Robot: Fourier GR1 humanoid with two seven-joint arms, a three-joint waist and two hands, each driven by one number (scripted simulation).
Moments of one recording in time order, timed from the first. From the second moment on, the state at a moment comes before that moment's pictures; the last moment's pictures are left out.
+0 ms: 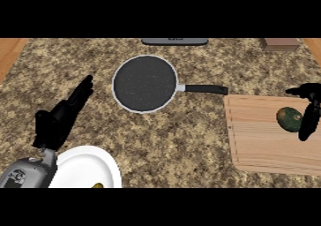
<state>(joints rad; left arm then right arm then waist) -0.18 0.37 -0.21 -1.59 0.10 0.07 0.21 -0.67 -0.70 0.29 -0.70 0.44 0.67 0.40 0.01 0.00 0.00</state>
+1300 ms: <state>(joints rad) -0.15 0.28 -0.12 -1.58 0.02 -0.02 0.19 -0.63 -0.61 0.22 -0.63 0.68 0.59 0.18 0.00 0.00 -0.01</state>
